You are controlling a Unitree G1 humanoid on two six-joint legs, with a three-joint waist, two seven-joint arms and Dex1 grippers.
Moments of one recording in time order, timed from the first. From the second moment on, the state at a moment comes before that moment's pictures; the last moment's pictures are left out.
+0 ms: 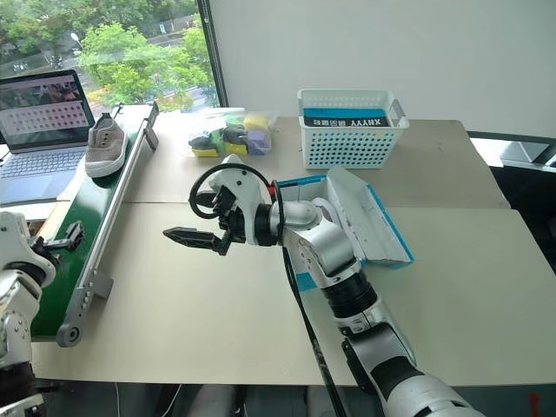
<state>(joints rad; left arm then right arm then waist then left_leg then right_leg) -0.22 0.62 0.59 0.02 -0.36 0.55 -0.24 -0.79 -0.08 0.30 -0.01 0.36 0.60 0.78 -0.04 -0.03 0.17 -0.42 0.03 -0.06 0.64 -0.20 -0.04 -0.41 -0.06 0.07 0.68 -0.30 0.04</state>
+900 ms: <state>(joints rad) -0.67 0.80 0.39 0.79 -0.25 0.45 -0.45 -0.77 -0.13 0.30 -0.01 0.33 0.61 0.69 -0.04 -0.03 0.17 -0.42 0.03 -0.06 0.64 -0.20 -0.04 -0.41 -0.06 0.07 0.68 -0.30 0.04</state>
